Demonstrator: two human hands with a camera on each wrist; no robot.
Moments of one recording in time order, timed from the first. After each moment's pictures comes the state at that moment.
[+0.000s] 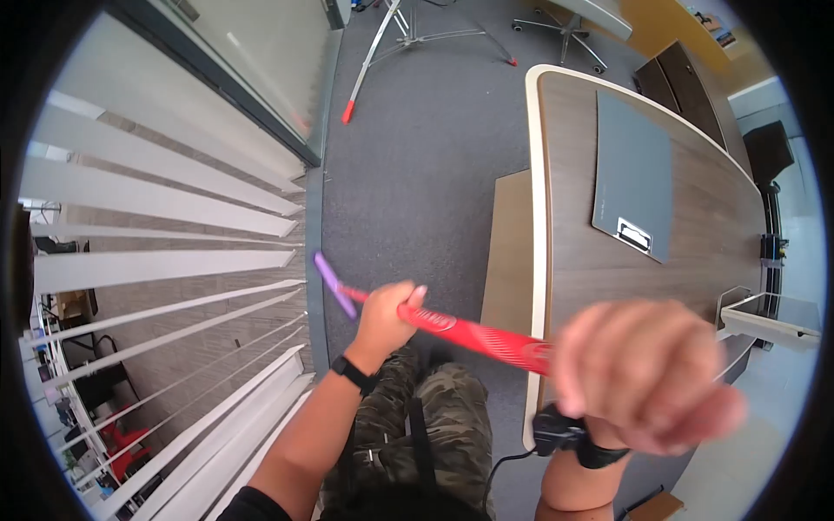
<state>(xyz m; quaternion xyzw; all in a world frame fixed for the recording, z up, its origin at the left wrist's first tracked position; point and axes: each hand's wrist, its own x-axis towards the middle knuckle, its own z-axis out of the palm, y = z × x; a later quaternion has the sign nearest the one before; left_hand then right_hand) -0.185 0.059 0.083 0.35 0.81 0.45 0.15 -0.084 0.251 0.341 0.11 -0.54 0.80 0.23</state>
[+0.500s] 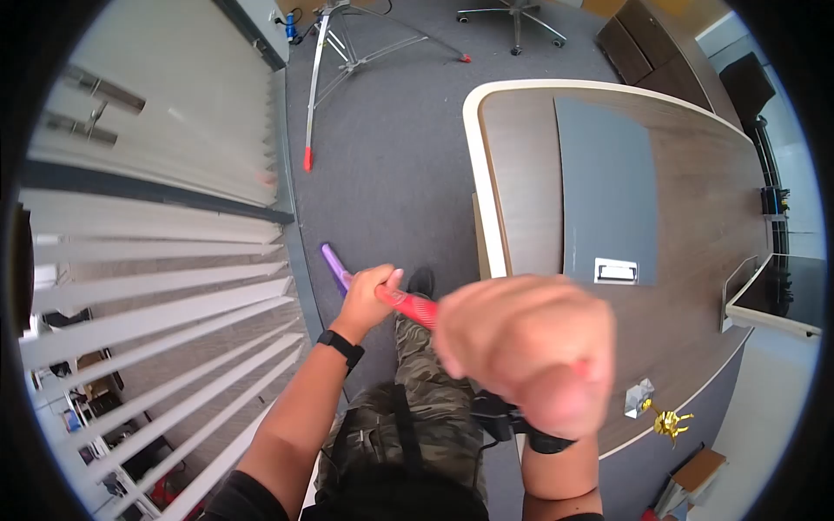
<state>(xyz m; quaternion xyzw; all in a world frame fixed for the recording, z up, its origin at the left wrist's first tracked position) -0.315 0.194 0.047 0.41 0.78 0.41 0.24 -0.171 0.342 0.300 0.01 -0.55 0.78 0.29</state>
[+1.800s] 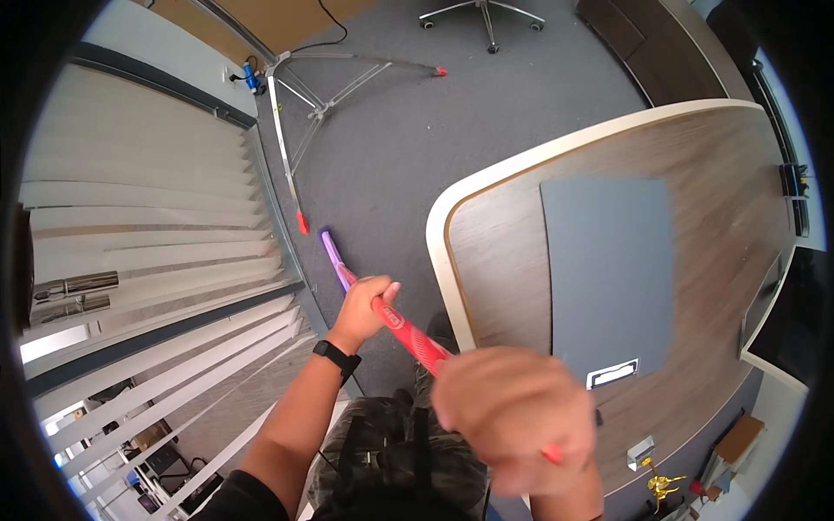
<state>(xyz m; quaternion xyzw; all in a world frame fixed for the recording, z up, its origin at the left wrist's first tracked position) -0.446 0.366 0.040 0.50 0.75 0.35 0.27 -0.245 0.491 0.275 -0.11 -0.49 0.78 0.38</state>
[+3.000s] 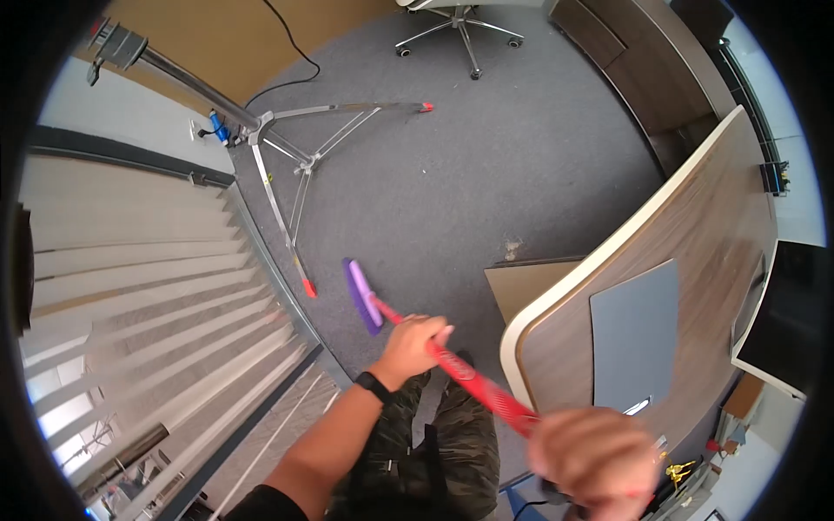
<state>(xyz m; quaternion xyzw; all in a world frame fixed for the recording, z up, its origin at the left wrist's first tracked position) -0.564 0.476 0.043 0.60 0.63 0.35 0.35 -0.377 0.574 0.320 -0.18 -0.58 0.70 0.38</state>
